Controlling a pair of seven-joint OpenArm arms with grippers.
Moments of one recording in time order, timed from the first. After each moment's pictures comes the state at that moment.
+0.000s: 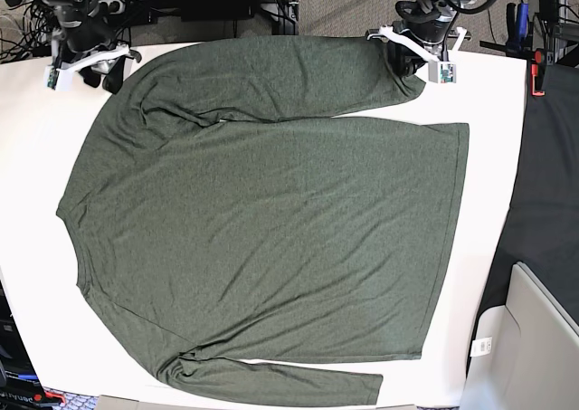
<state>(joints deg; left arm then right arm) 39.4 -9.4 -4.9 109.1 -21.9 -0.6 28.9 -38.3 8.0 24.1 113.1 32.6 4.6 -33.6</state>
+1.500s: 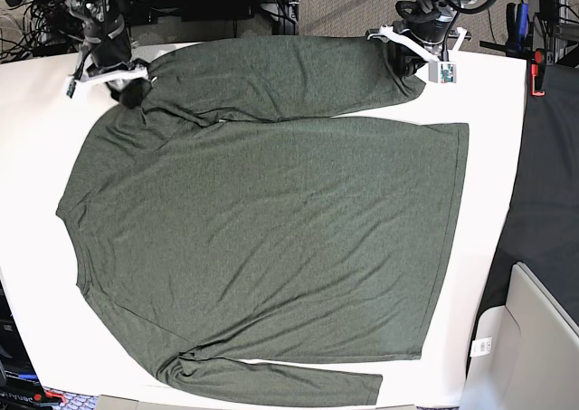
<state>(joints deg) 39.4 -9.6 -4.9 109.0 -21.9 -0.6 28.8 -30.1 0.6 24.0 104.2 33.7 5.4 -31.3</state>
